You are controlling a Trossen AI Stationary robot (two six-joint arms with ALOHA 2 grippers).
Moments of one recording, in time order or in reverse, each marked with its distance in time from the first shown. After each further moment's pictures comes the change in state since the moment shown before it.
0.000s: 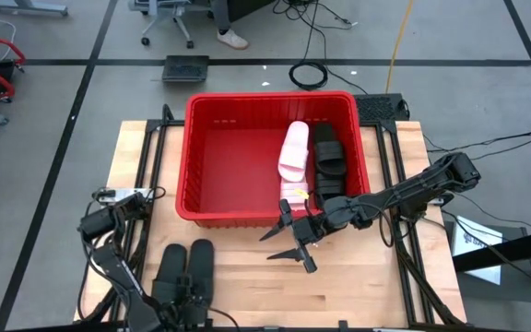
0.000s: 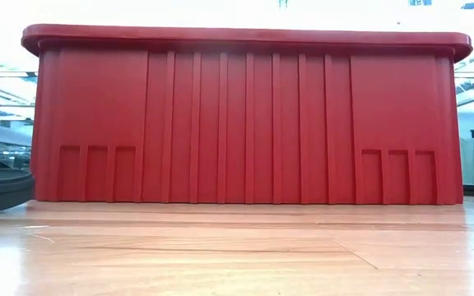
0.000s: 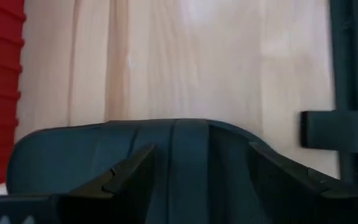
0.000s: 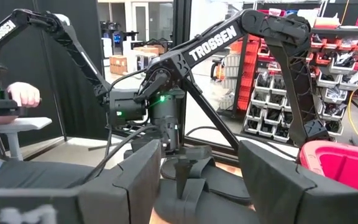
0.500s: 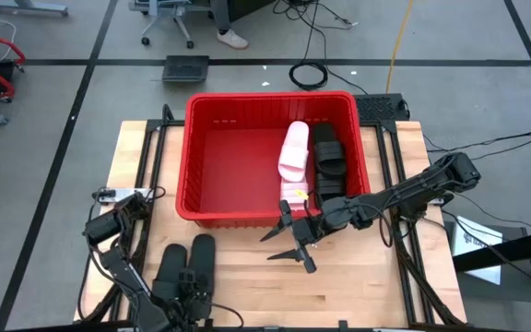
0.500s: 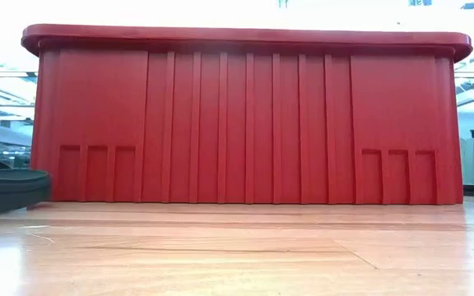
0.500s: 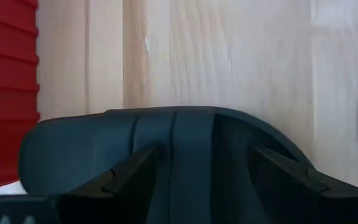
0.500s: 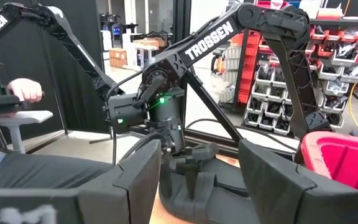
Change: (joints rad) left arm 0.035 0.050 0.006 -0.085 0.025 0.027; right arm 0.000 0.000 0.000 -0.034 0.000 0.001
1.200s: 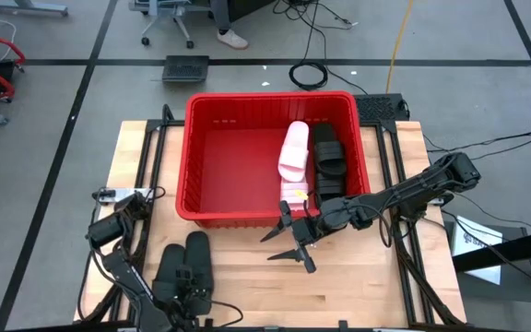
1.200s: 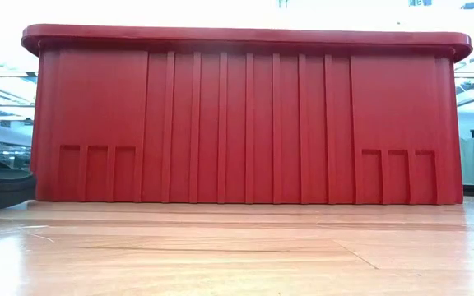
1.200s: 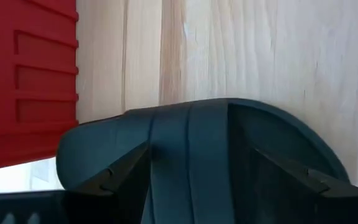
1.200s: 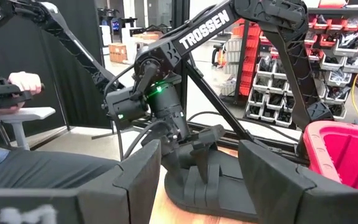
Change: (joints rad) left arm 0.003 0.032 0.082 -0.179 -0.011 -0.076; right arm 0.000 0.000 0.000 -0.027 0.000 0.019
